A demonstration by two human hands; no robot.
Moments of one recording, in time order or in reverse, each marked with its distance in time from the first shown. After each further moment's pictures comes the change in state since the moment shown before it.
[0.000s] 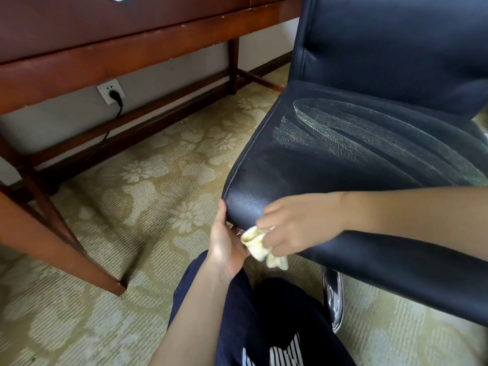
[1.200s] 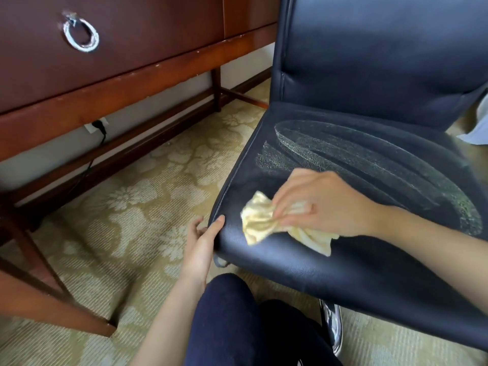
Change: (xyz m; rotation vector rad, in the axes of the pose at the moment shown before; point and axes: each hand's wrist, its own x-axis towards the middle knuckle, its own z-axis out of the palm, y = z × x) left_hand -0.003 0.045 0.017 0.639 0.302 0.307; right_hand -0.048 0.007 -0.036 0.797 0.491 1.104
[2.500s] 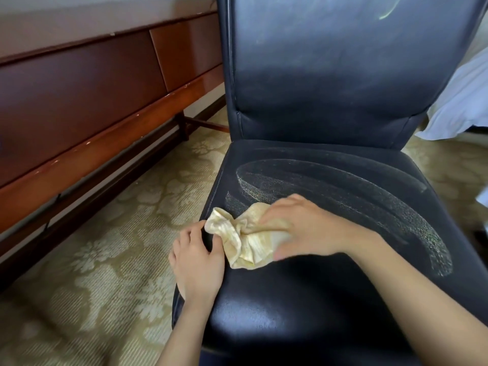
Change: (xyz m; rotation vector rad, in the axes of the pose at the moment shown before) left_hand 0.049 0.058 0.089 0.853 0.247 0.630; right_hand 0.017 0.076 -0.048 -0.157 -0.211 0.469
